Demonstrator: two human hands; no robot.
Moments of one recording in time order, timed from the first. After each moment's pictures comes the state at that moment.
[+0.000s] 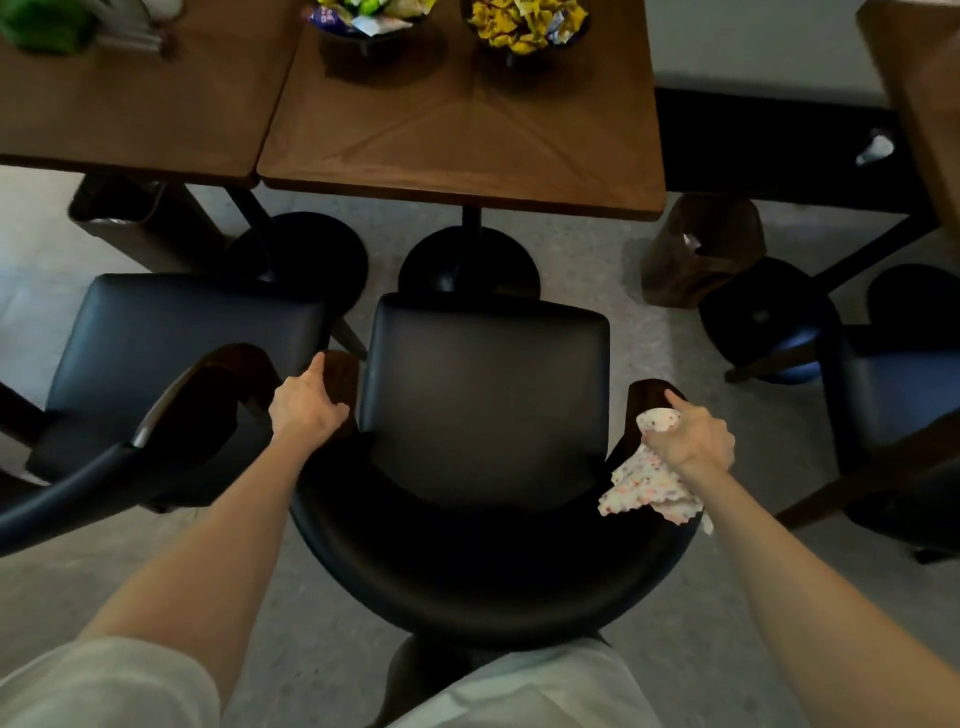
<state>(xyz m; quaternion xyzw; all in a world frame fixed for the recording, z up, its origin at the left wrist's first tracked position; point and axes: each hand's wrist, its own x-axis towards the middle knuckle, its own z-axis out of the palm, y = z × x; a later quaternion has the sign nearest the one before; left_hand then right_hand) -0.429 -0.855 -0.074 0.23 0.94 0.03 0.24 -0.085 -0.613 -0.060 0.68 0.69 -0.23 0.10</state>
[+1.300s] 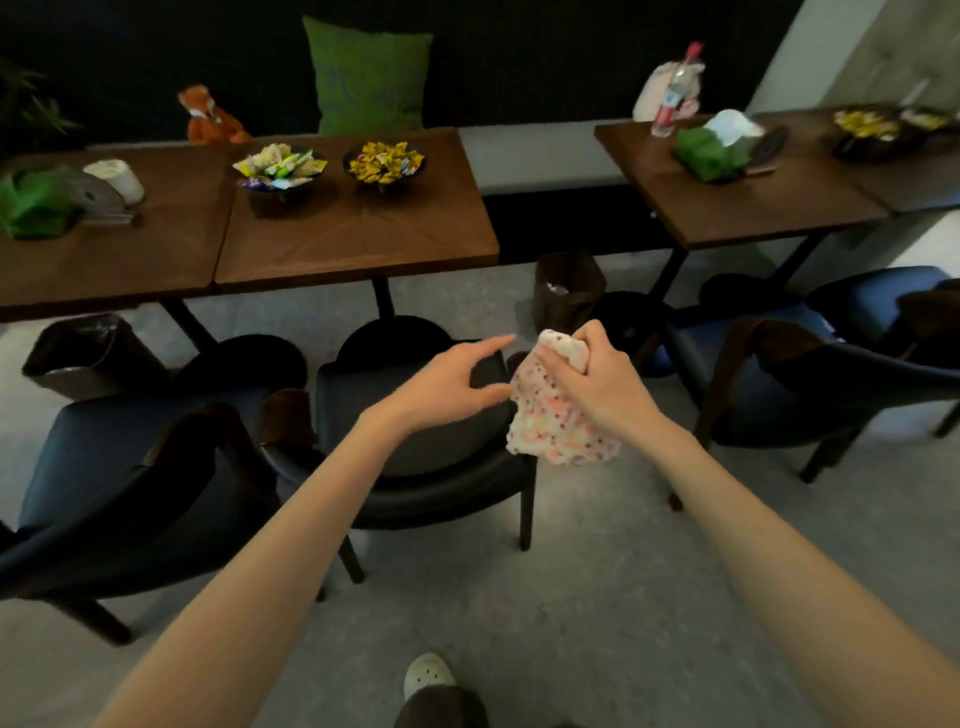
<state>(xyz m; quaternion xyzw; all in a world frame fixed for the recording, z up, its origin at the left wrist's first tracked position) -0.174 -0.855 0.161 0.64 0.65 0.23 0.34 0.014 -0.787 0.163 0.48 0.78 -0.34 -0.21</state>
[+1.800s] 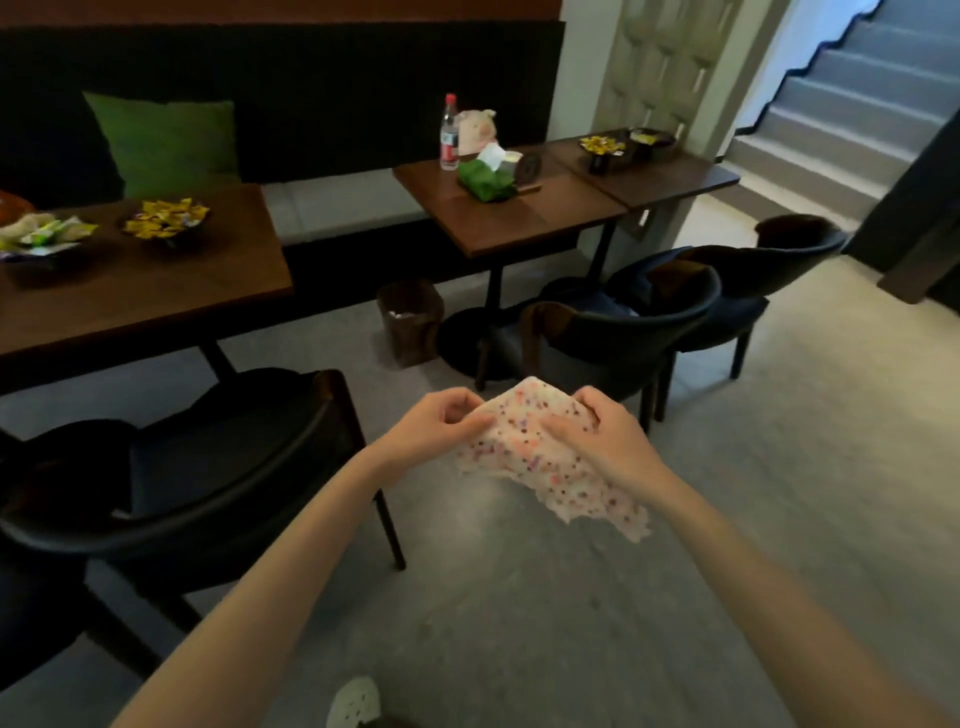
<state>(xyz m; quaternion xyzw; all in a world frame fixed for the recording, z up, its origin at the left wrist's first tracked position) 0.134 -0.847 0.166 0.62 0.55 0.29 0.48 0.359 -0.840 0.181 0.57 0.68 -0.39 -0.24</state>
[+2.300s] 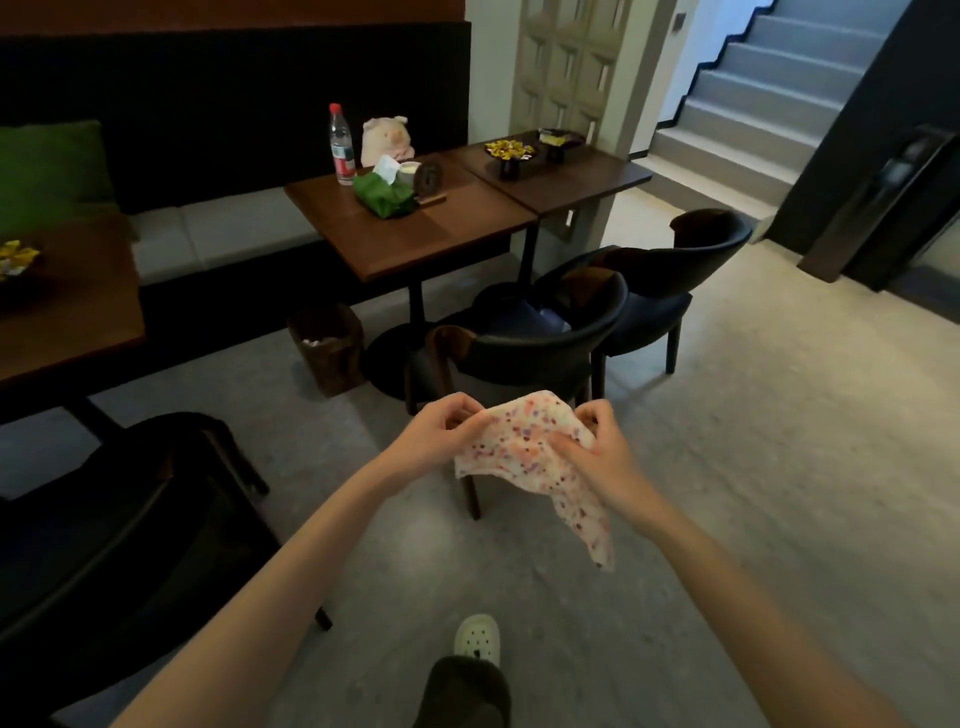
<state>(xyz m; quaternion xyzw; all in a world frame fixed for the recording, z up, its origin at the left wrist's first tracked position) 0.313 -0.721 0.149 0.65 0.55 0.27 0.45 0.528 -0.745 0.140 0.62 0.59 -0.40 -0.33</state>
